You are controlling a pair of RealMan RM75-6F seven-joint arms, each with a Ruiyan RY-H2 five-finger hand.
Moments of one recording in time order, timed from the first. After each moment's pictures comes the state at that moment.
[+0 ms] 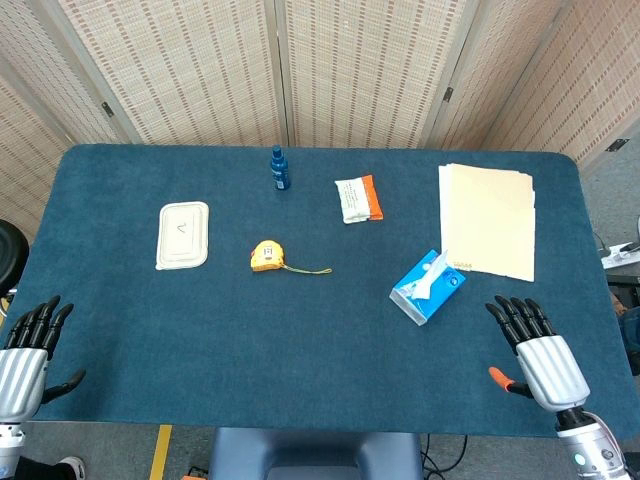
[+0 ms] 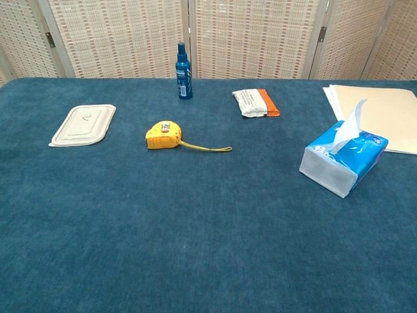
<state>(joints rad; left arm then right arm) -0.06 -1.16 -0.02 -1.57 1.57 1.56 0.09 0.11 -1.10 -0.03 -1.74 -1.64 1.42 -0.15</state>
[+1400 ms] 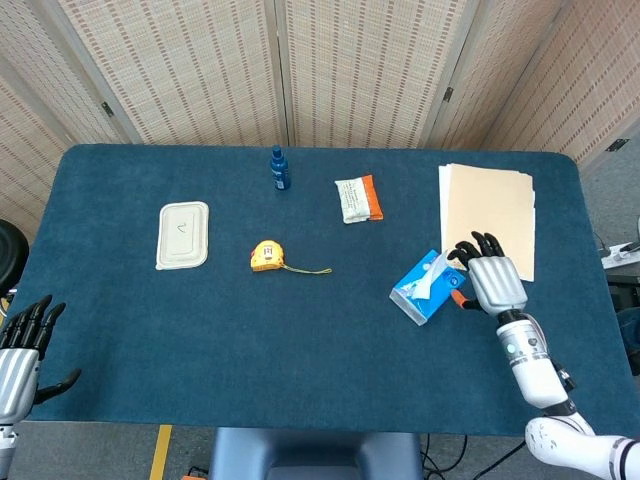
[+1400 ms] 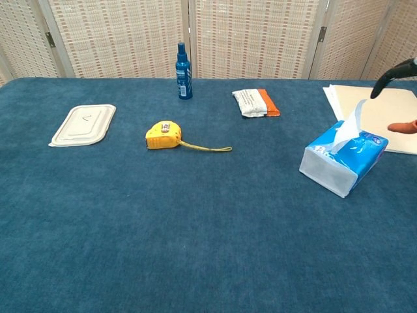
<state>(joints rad) -0.06 -1.14 -0.02 -1.58 1.57 1.57 0.04 0.49 -1.29 0.24 -1.63 -1.07 1.03 -0.39</state>
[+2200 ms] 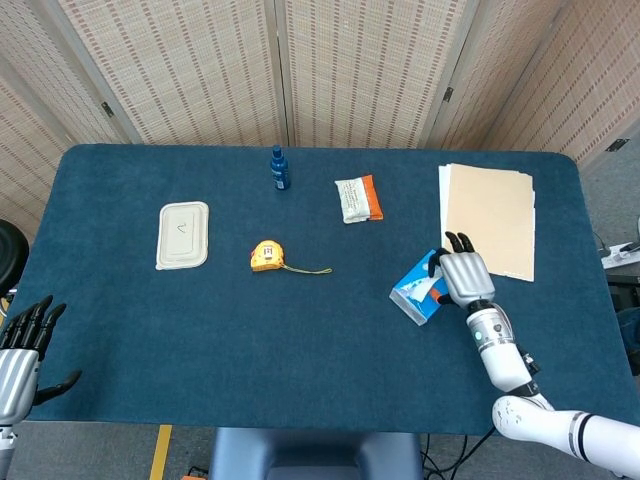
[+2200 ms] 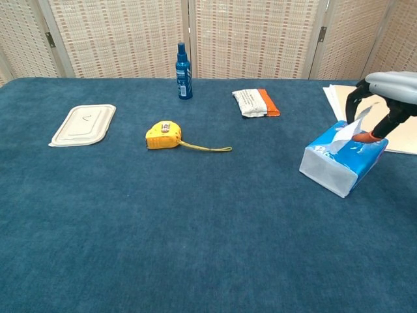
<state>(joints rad) -0.05 -1.13 -0.02 -1.57 1.58 1.57 0.02 0.61 -1.38 0.21 -1.57 -0.90 1.00 -0.50</state>
